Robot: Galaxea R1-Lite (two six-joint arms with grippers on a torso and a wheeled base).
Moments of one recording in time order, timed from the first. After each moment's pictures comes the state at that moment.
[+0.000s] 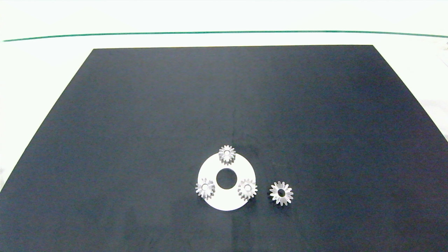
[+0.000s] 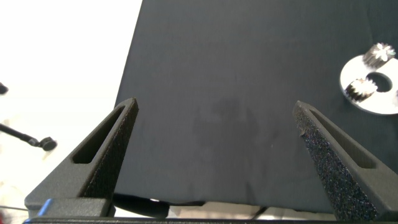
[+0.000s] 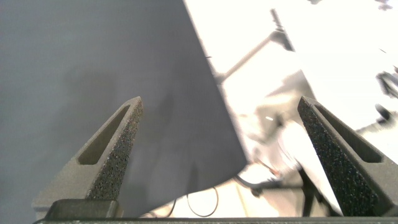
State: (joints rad) left arm 0.13 0.17 -0.90 0.74 0.01 0.07; right arm 0.33 0.27 -0.46 0.31 -0.87 -0.15
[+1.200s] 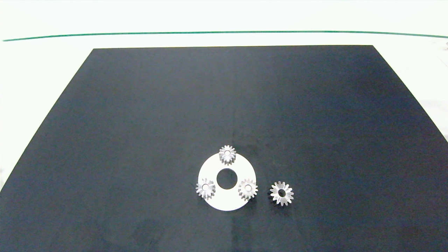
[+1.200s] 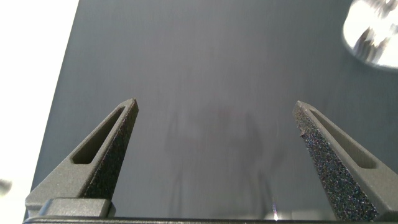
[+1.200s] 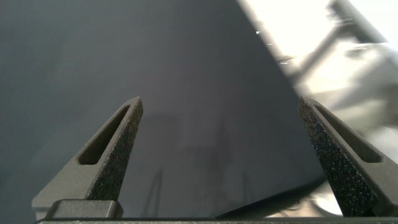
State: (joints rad) left arm 0.00 0.00 -0.15 0.10 -0.03 0.14; right arm 0.00 0.00 -0.03 -0.02 -0.35 -0.03
